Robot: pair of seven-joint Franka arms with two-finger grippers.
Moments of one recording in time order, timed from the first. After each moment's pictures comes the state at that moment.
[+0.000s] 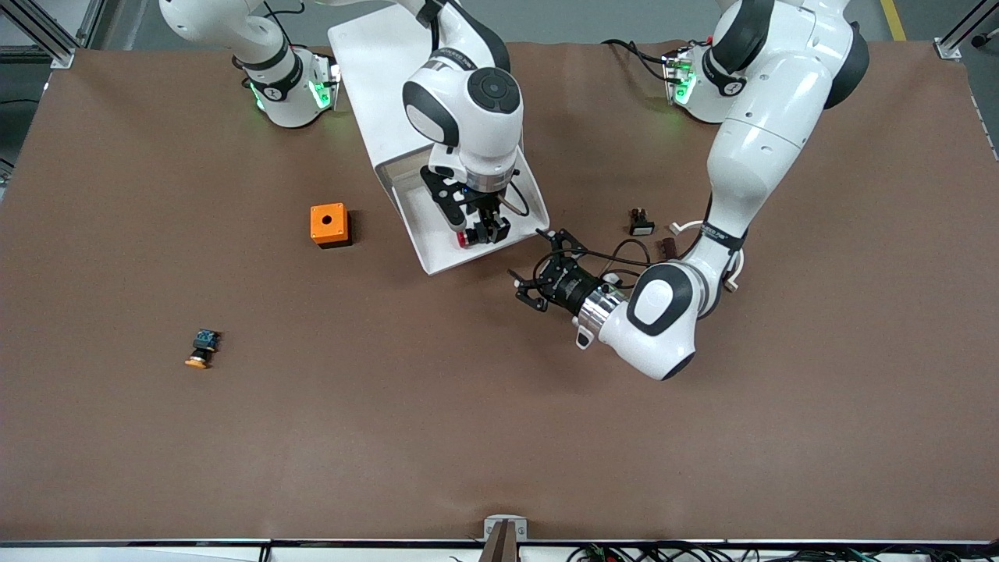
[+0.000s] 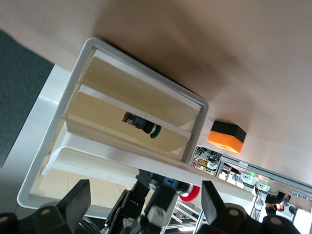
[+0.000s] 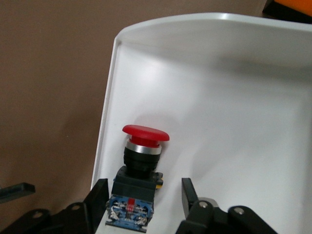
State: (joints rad) left arm -0.28 0.95 -0.21 -1.25 -0.97 1.53 -1.28; right arm 0.93 0.43 -0.06 -1.70 -0.11 2.09 1.96
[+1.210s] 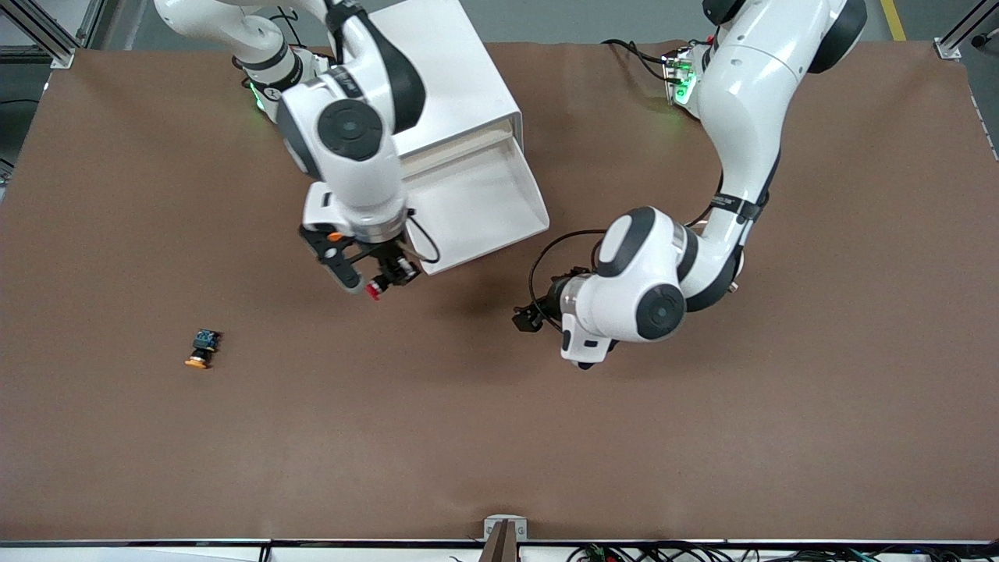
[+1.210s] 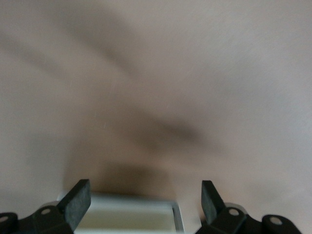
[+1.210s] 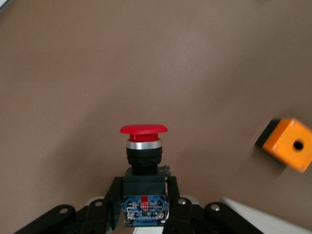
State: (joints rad) left arm -0.43 0.79 -0.19 -1.19 -0.33 1.91 -1.08; right arm 0.62 0.32 -0.08 -1.62 -0.09 1.94 1.34
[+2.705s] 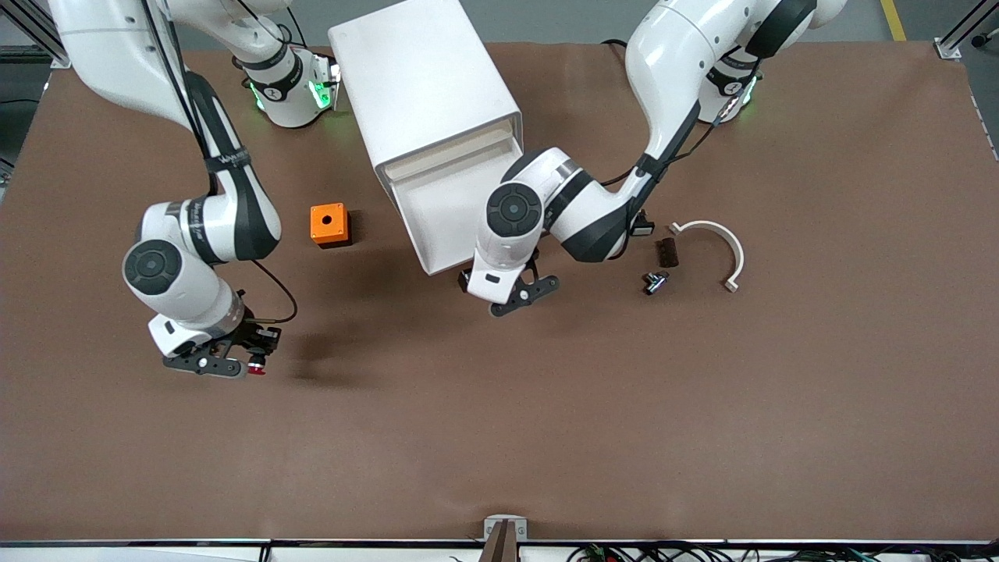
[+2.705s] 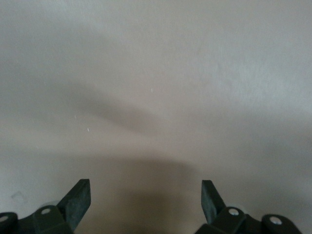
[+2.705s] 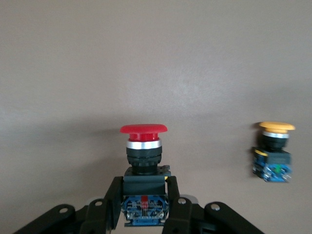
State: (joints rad) left arm -0.64 0.79 -0.21 -1.25 -0.02 2.01 -1.23; right arm 0.19 0.47 -0.08 -1.88 -0.08 2.41 0.30
